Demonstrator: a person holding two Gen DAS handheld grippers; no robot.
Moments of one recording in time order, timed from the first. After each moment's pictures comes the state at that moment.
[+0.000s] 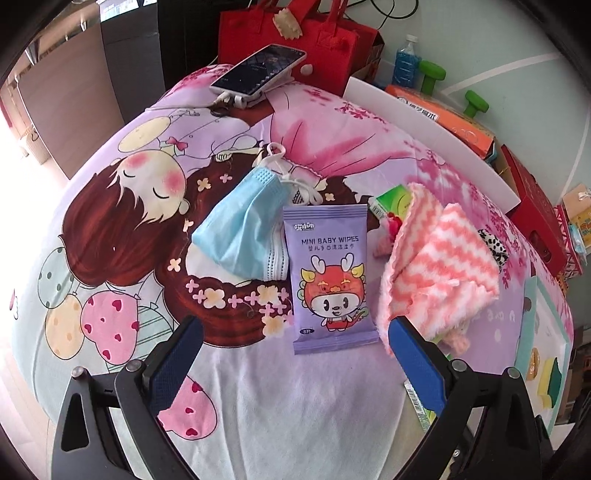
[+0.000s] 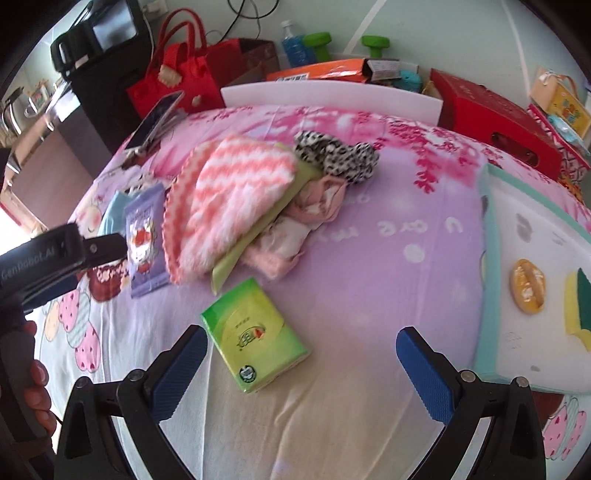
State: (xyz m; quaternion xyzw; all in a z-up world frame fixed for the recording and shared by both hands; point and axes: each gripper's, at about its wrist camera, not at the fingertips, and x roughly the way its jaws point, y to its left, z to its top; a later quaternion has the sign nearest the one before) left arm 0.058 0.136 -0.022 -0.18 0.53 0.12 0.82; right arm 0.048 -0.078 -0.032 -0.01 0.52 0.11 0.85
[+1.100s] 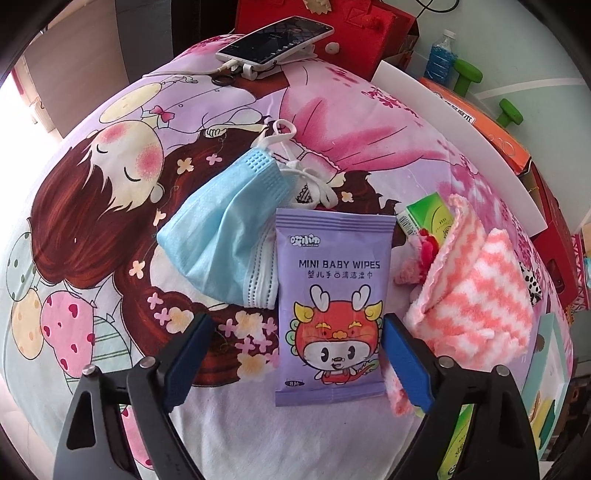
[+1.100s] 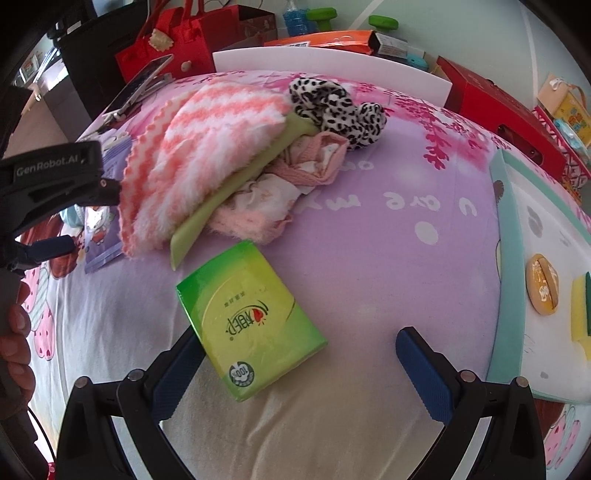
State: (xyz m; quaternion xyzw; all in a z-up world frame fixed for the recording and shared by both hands) left arm 0.094 0.141 -0.057 -0.23 0.54 0.15 0.79; right arm 0.058 -0.070 -0.071 -0.06 0.55 0.09 0.83
